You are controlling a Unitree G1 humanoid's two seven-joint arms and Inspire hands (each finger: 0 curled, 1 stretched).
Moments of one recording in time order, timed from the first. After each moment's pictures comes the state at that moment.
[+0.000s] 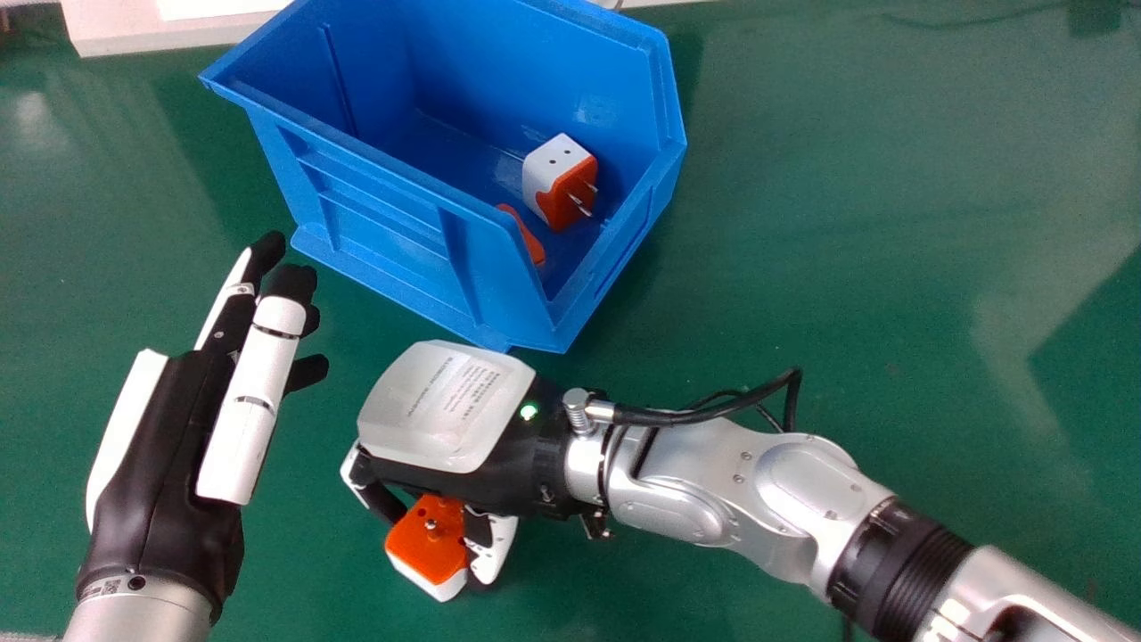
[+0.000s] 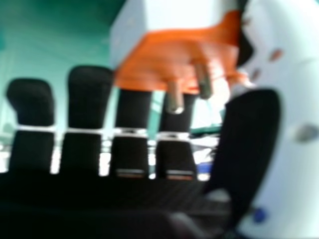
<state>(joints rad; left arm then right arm) 0.49 0.18 0.14 -0.85 -0.02 0.46 -0.13 -0.66 -0.17 0.84 0.53 -0.98 -0.39 0.06</state>
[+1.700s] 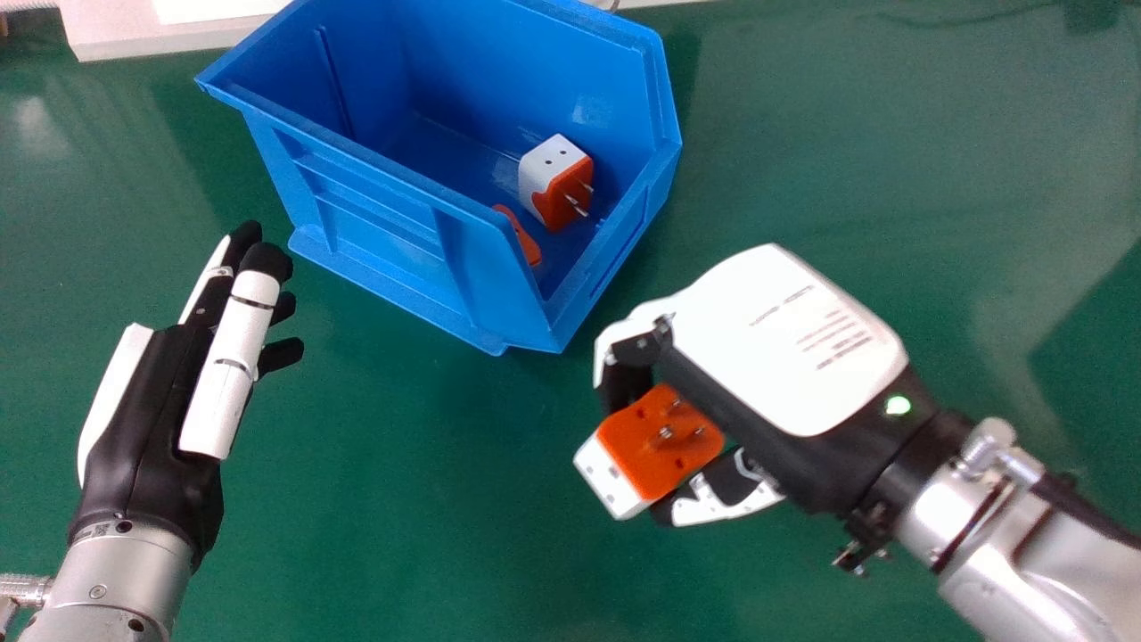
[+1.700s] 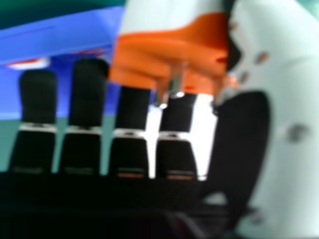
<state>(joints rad) 0.33 0.21 0.23 -0.64 -0.04 0.44 -0.17 0.04 -0.52 0.19 -0.46 -0.85 -0.23 0.23</state>
